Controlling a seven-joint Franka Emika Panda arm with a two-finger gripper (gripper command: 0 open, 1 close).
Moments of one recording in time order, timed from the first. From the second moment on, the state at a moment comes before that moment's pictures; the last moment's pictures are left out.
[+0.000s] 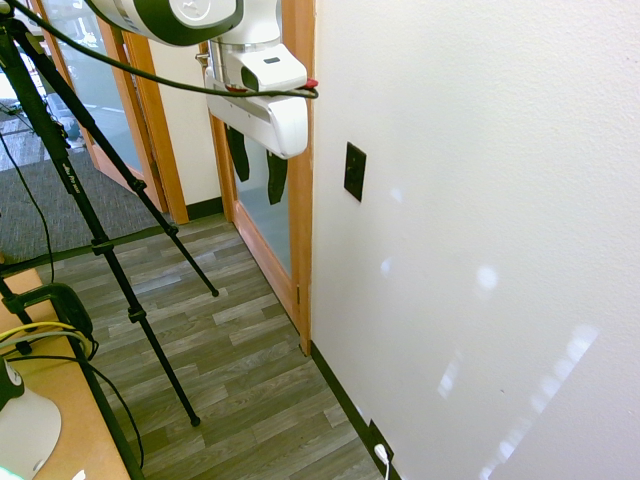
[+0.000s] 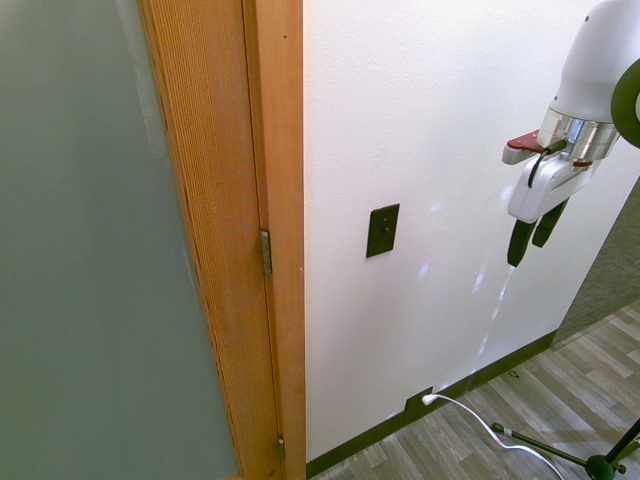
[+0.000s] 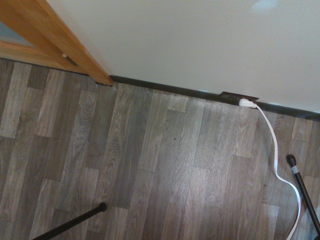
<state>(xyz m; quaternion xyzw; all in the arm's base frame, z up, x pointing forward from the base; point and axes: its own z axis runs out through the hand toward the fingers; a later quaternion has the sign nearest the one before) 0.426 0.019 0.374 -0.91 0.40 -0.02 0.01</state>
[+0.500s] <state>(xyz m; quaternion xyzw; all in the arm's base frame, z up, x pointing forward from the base) 0.495 0.073 0.346 -0.91 0.41 -0.10 0.04</state>
